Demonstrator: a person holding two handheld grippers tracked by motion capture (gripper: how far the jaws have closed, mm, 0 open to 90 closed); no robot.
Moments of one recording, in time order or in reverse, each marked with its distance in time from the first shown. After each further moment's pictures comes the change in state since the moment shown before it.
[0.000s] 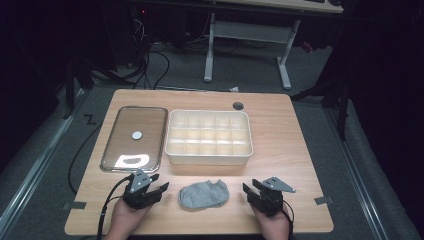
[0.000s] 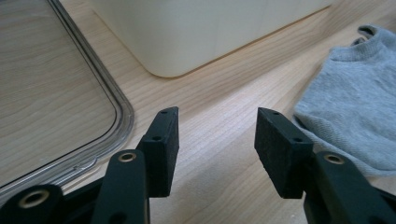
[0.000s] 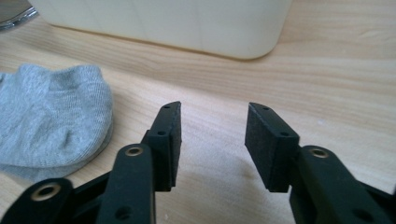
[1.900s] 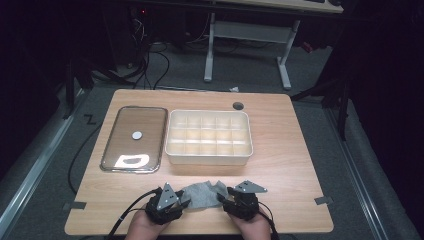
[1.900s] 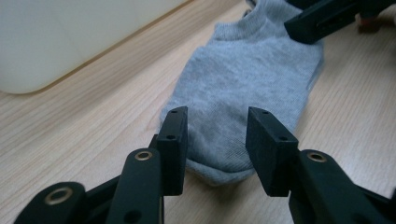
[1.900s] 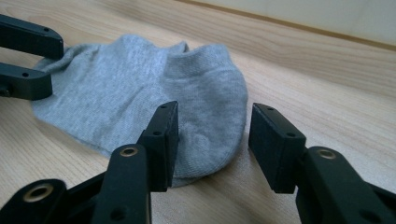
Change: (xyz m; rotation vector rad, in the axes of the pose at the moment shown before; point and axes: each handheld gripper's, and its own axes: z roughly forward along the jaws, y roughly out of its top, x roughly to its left) left arm -0.068 -0.001 0.017 0.089 -0.140 0.176; right arm 0.060 0.002 0.025 0.115 0.168 -0.063
